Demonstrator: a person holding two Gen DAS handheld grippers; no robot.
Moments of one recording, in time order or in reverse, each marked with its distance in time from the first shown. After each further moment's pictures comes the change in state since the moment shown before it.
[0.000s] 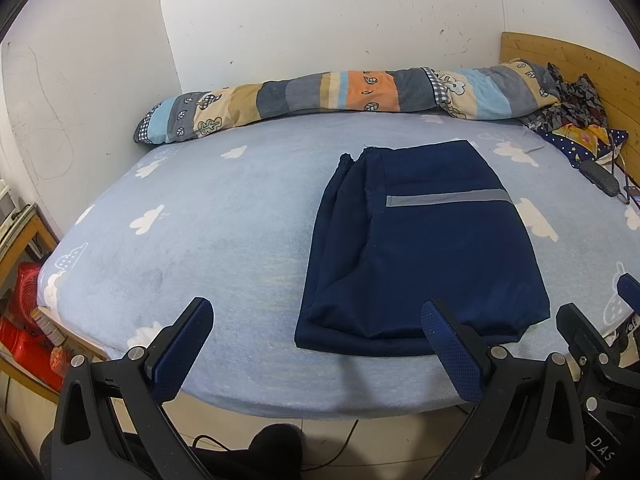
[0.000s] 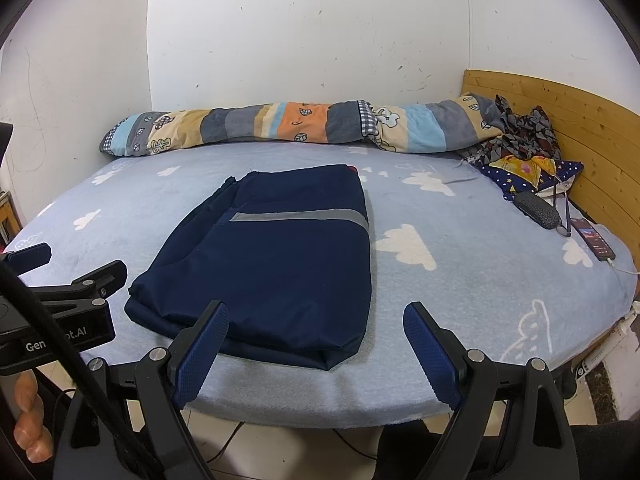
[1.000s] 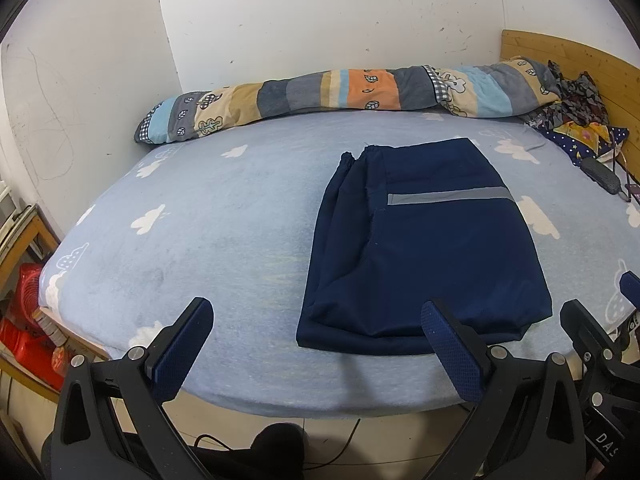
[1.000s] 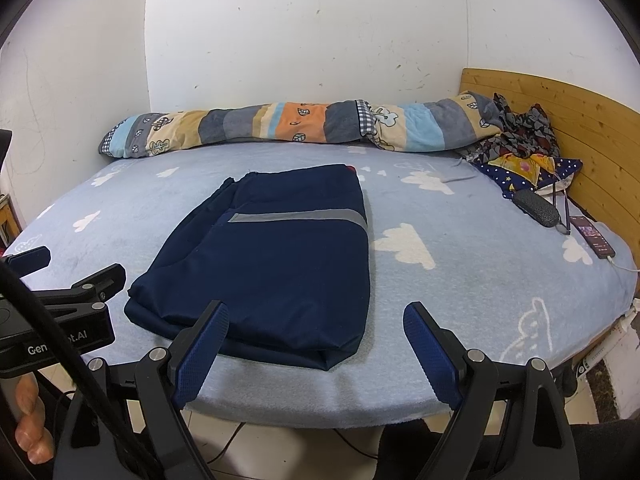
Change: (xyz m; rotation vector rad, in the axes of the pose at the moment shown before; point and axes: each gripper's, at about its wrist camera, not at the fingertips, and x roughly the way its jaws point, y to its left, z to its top) left arm 0.002 0.001 -0.001 0.002 0.004 0.007; right arm 0.000 0.002 -0.001 0.008 0.003 -0.006
